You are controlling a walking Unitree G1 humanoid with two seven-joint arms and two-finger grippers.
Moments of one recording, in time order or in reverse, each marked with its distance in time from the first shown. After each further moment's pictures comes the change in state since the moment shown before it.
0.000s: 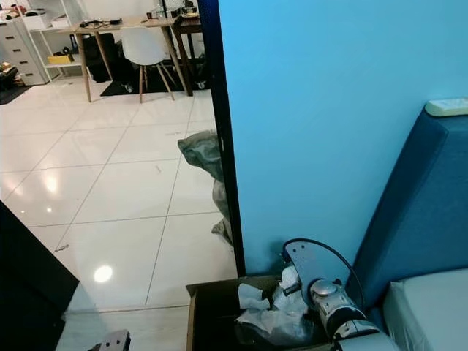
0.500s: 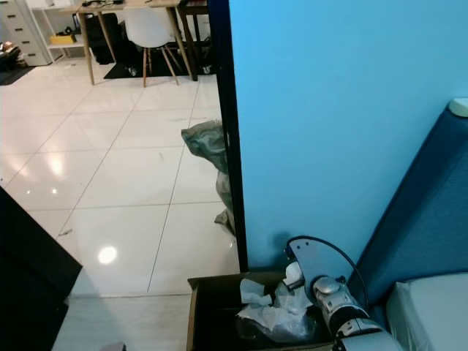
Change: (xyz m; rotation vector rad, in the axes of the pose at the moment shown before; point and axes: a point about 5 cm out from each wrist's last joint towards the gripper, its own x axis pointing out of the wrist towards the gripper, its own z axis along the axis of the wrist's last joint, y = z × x) left arm -0.006 0.009 -0.017 -0.007 0.024 0.009; right arm -0.001 -0.008 0.008 0.010 -0.048 -0.053
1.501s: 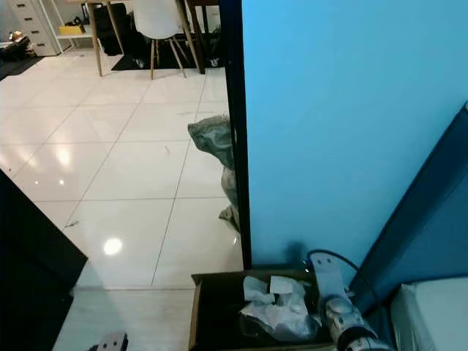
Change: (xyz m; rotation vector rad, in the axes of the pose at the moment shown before) left arm 0.005 -0.007 0.024 0.022 -0.048 -0.015; right arm -0.008 -0.005 -0.057 0.339 0.108 -0.171
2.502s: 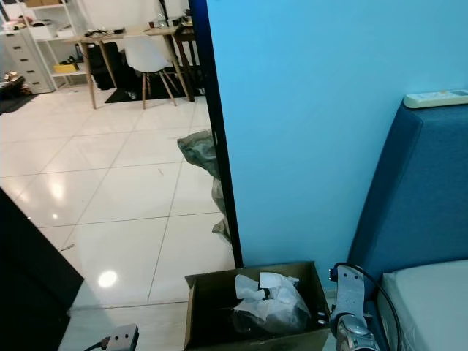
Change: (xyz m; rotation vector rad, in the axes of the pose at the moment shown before) left arm 0.004 -0.012 0.001 0.030 0.036 -0.015; right arm -0.003 -0.013 -0.016 0.155 -0.044 -0.061
